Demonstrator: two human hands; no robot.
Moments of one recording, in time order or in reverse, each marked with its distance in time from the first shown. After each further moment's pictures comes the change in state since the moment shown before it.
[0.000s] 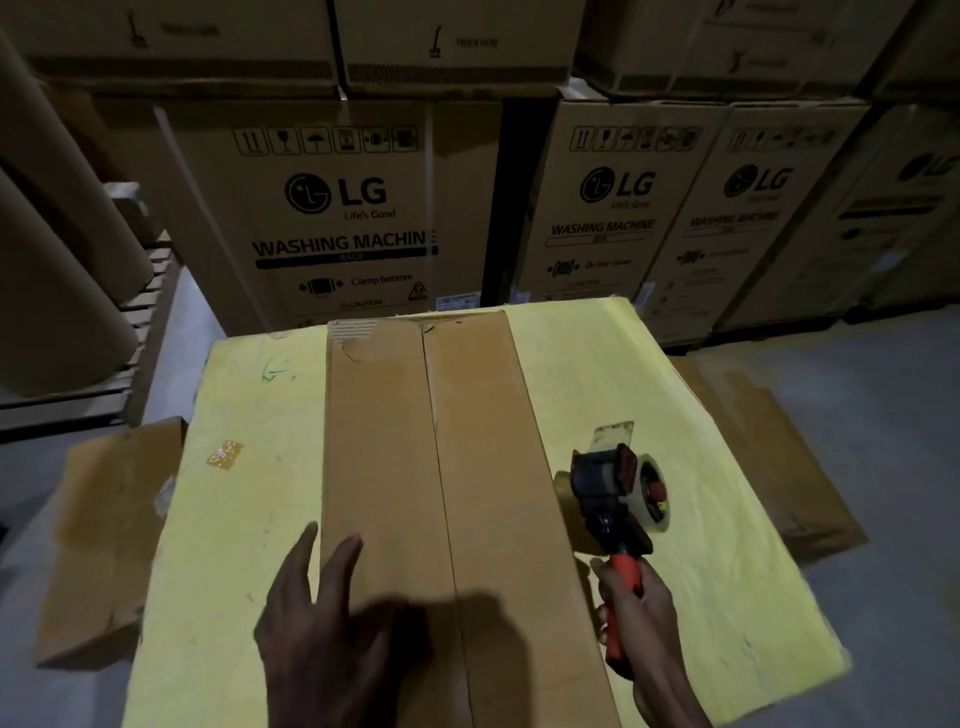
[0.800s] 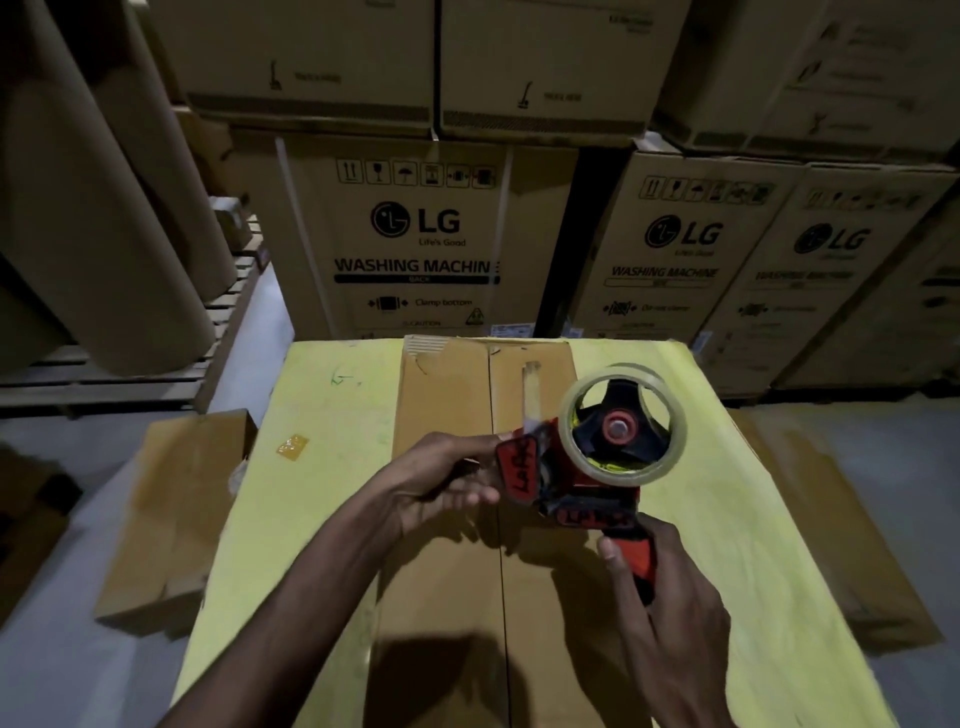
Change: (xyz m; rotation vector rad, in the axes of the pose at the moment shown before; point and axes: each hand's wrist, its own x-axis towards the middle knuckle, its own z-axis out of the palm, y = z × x) left_hand 0.153 0.086 -0.058 -1.155 -0.800 -0.584; right_hand -0.064 -0.077 0.033 -0.550 0.210 -0.896
